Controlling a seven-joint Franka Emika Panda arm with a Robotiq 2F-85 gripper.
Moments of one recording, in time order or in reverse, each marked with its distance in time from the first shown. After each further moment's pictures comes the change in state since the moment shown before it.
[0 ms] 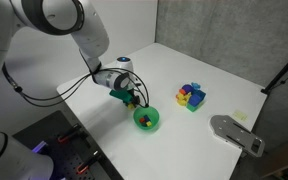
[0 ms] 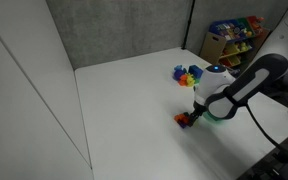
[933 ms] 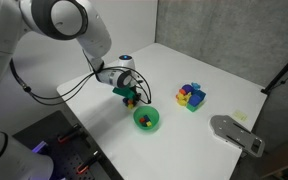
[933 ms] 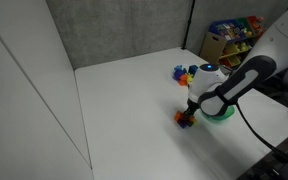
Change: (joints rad) arm 0.015 0.055 -0.001 0.105 0.000 -0.012 0.001
